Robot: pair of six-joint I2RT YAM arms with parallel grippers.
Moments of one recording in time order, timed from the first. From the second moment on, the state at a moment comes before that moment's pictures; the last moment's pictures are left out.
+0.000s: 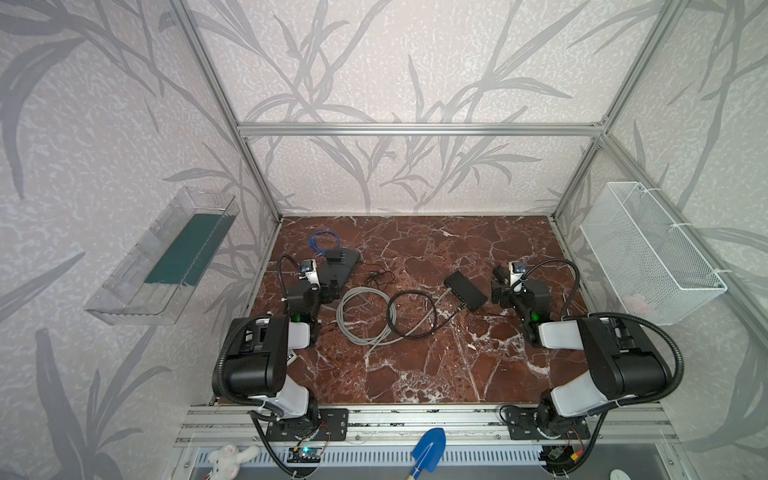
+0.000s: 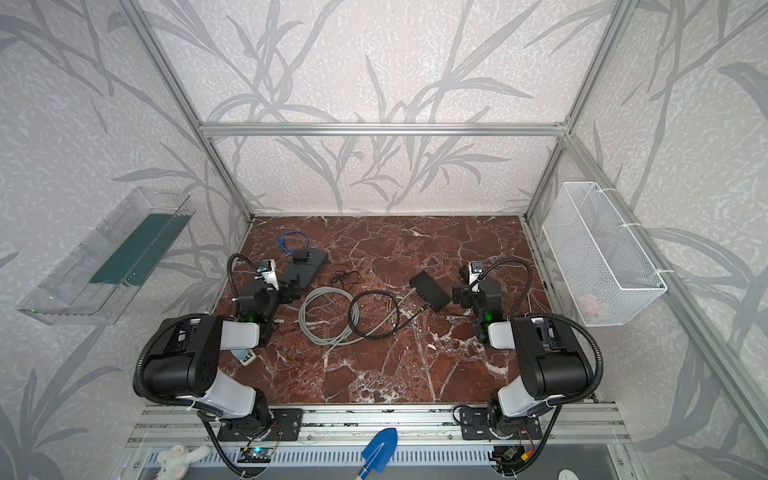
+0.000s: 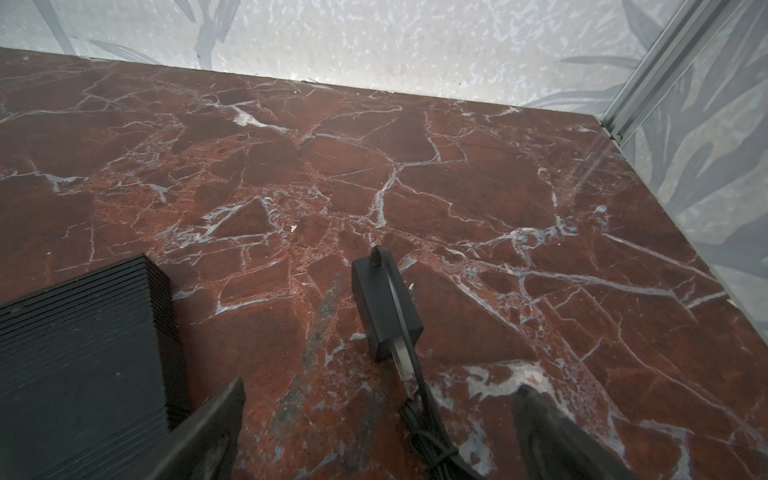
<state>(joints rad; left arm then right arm) 0.09 1.56 0.38 0.83 0.03 -0.04 0.09 1.55 0.38 0.75 0.04 -0.05</state>
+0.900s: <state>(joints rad) 0.09 1.56 0.38 0.83 0.01 -0.04 0.09 1.54 0.40 0.77 0.03 -0.07</state>
